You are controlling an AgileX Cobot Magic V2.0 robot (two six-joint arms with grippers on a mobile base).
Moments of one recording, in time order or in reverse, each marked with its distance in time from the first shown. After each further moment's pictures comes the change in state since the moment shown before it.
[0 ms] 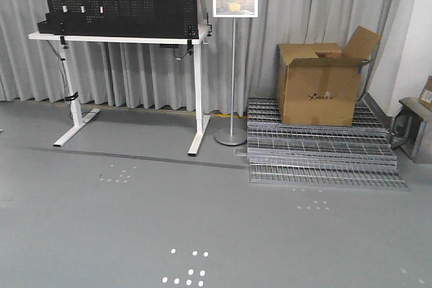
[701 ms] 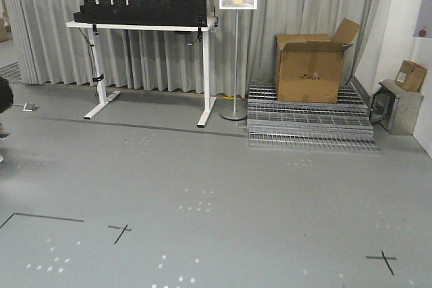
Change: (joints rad) left arm 0.000 0.000 0.000 0.000 0.000 0.000; right arm 0.000 0.000 0.000 0.000 -0.006 0.000
